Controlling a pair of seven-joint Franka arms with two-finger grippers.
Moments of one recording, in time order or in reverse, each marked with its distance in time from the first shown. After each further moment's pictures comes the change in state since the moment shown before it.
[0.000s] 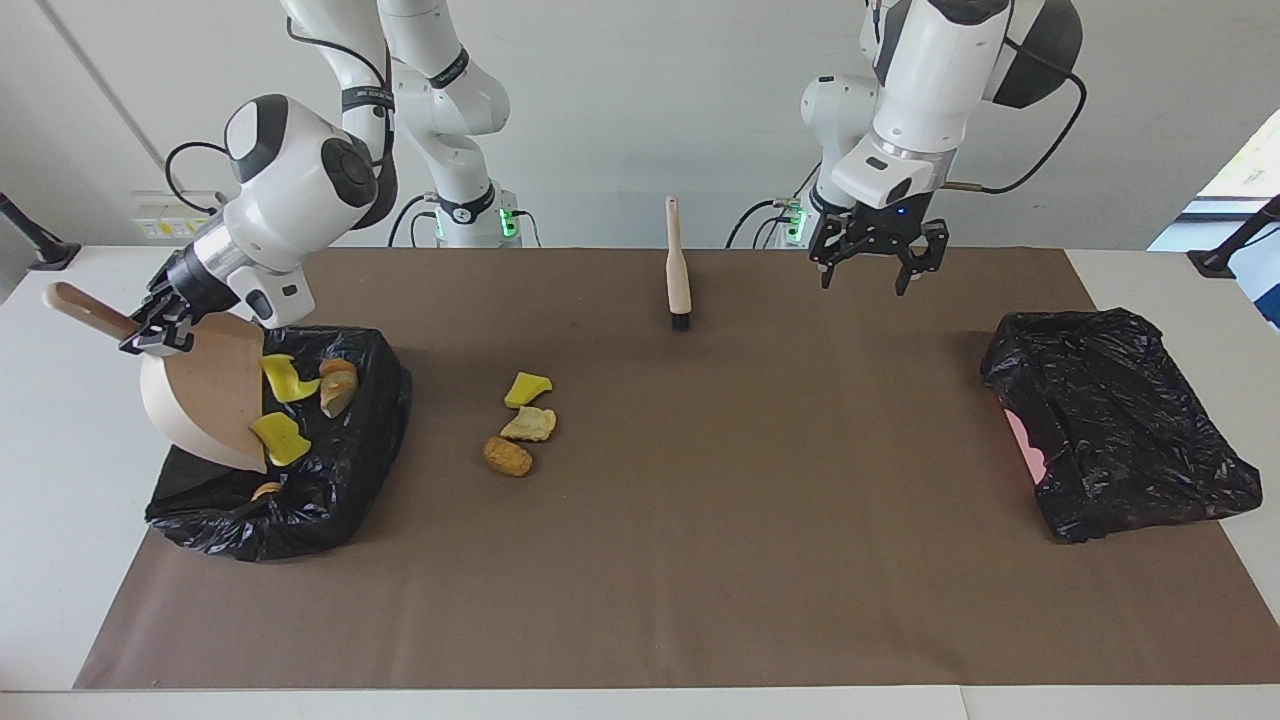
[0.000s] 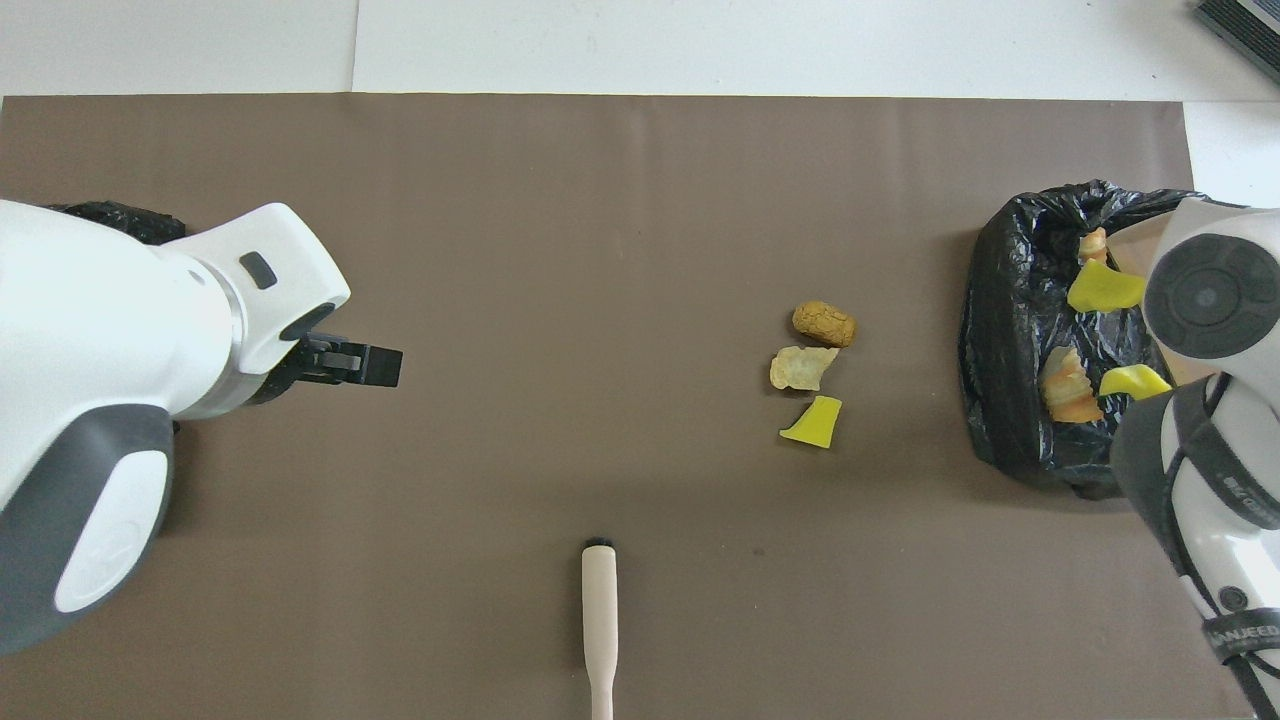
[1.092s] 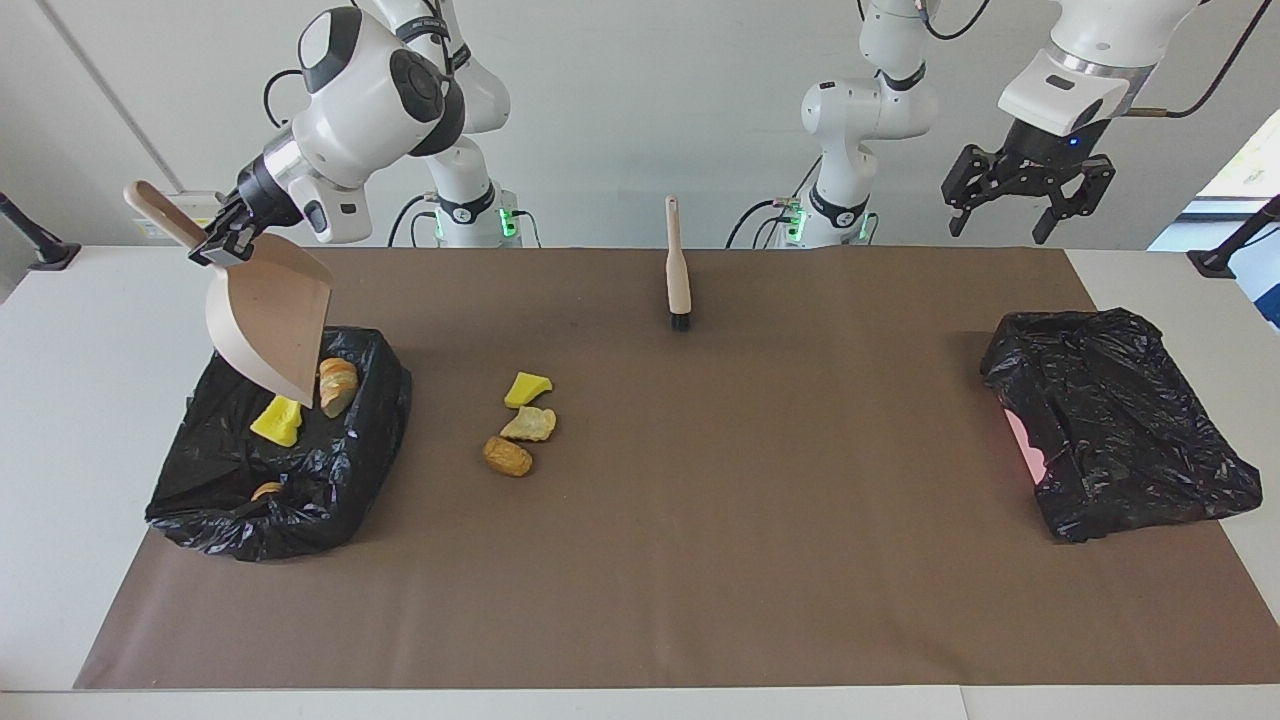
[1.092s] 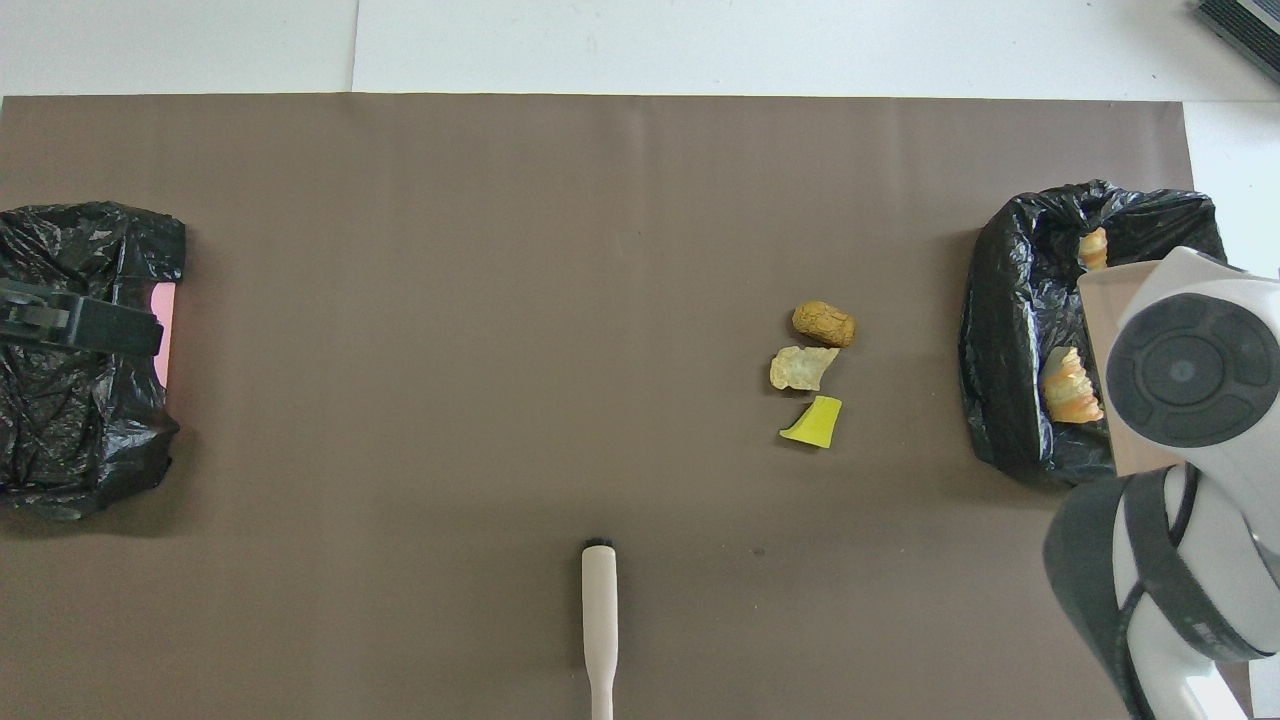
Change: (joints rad) left arm 0.190 0.036 0.008 0.264 -0.022 -0.272 0.203; right arm 0.094 -0.162 0.099 -0.004 0.242 -0.318 0.103
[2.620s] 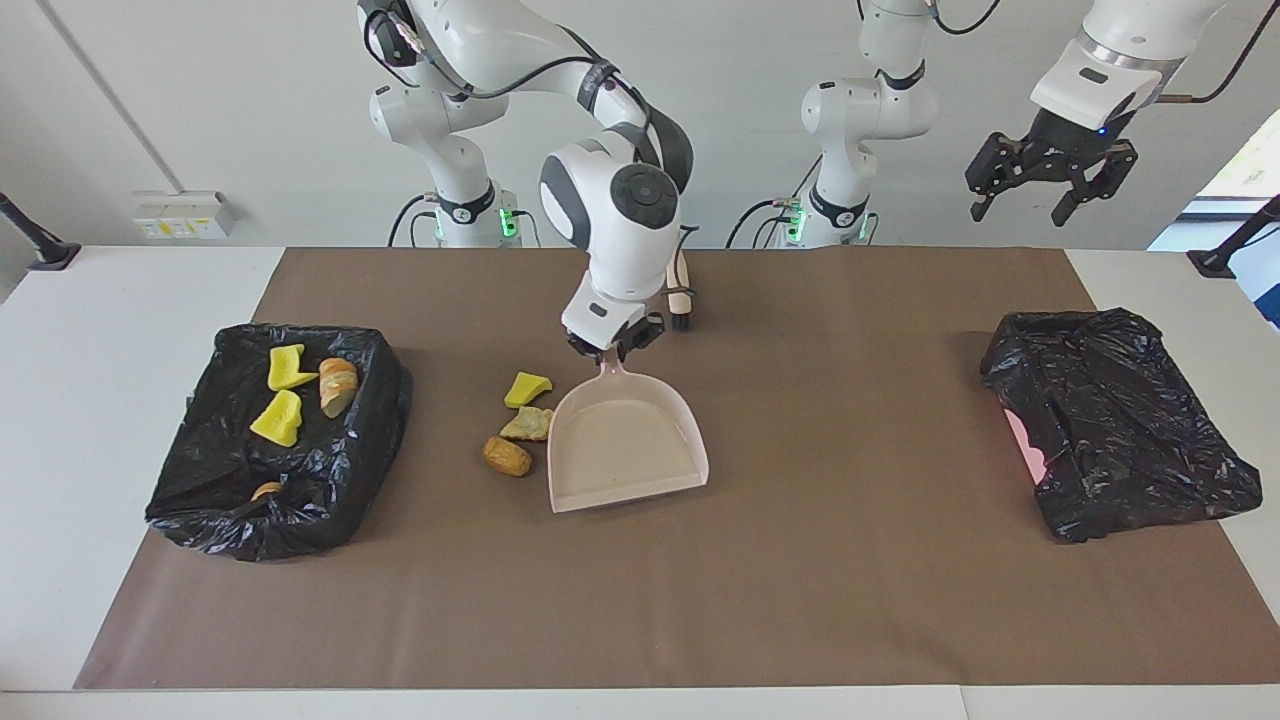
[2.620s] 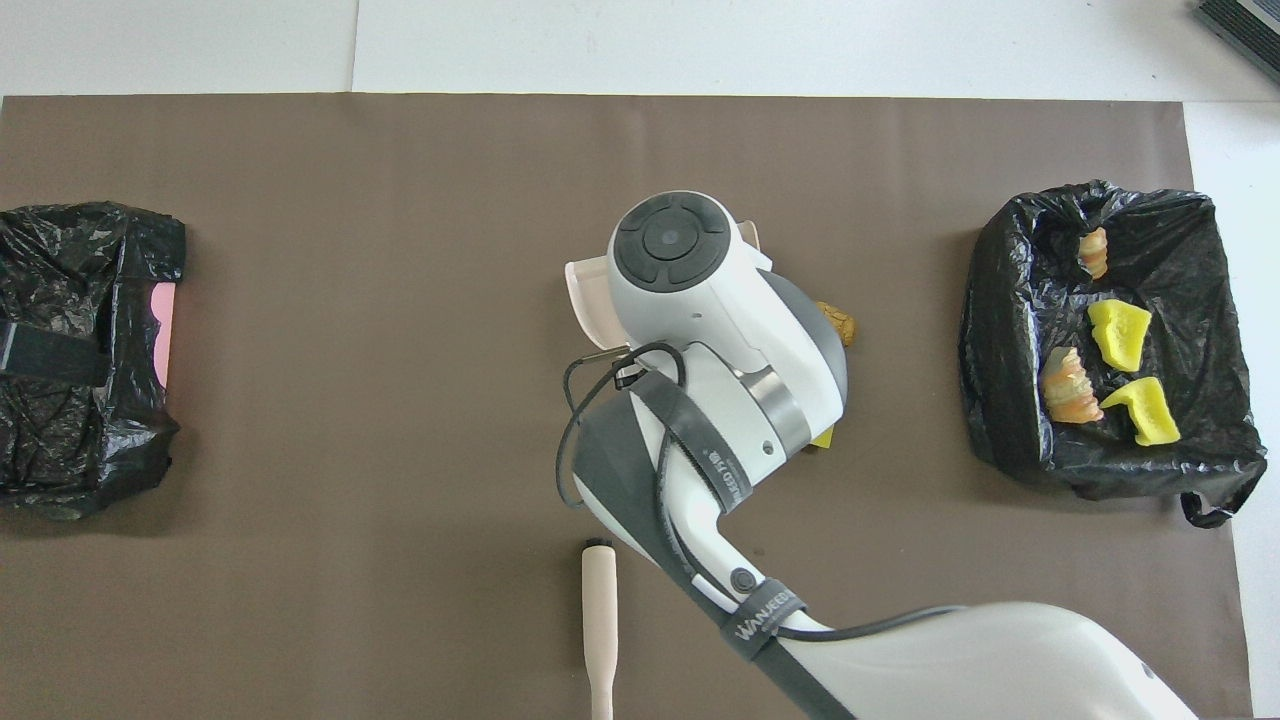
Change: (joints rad) left arm -0.002 -0.014 0.058 -0.001 -0.003 -0.076 0.014; right arm 0.423 0.648 0.036 0.533 0.848 0.099 1.799
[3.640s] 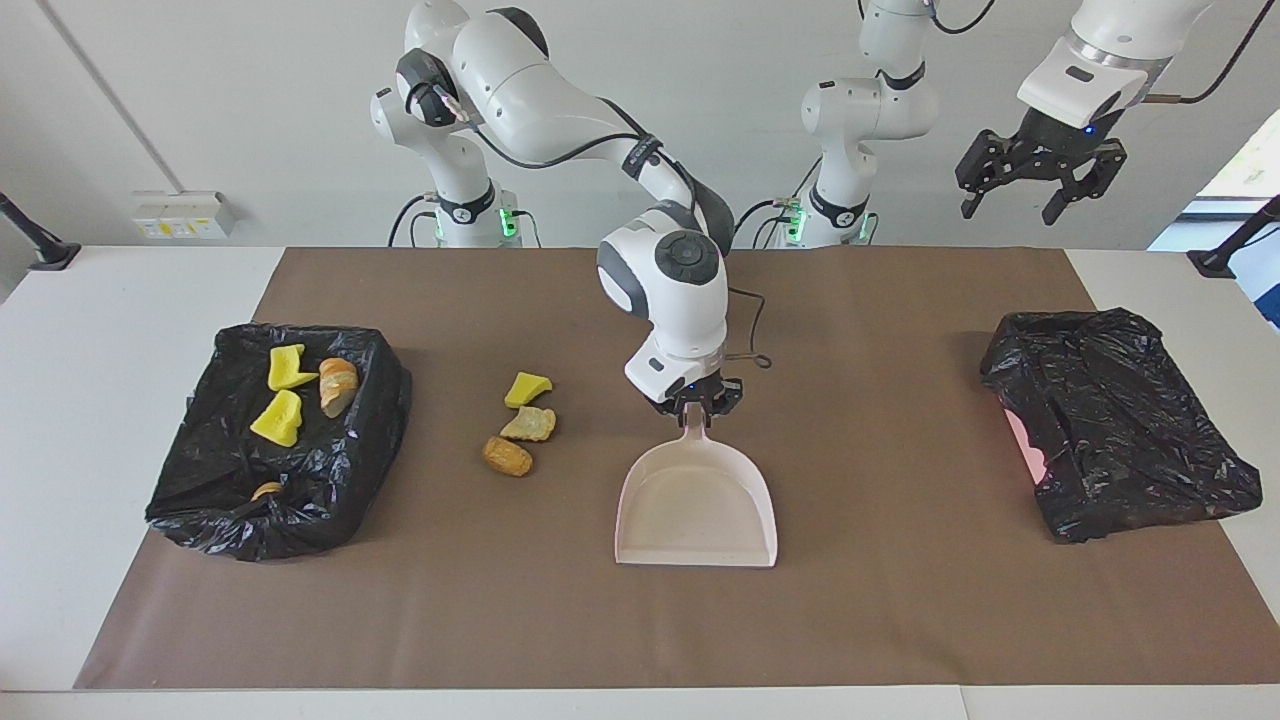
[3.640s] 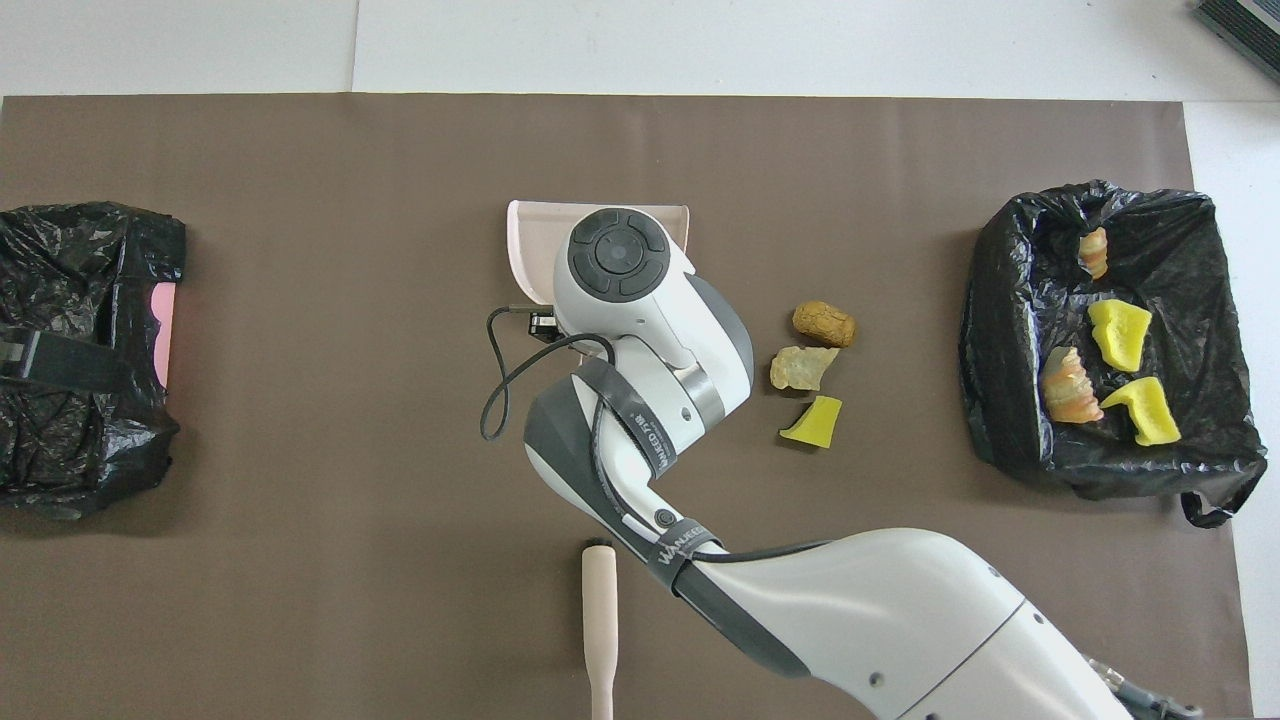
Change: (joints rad) left arm -0.023 -0.003 -0.001 0.000 -0.001 -0.011 -0.001; right arm 0.034 0.166 -0.002 0.090 0.052 0.292 0.187
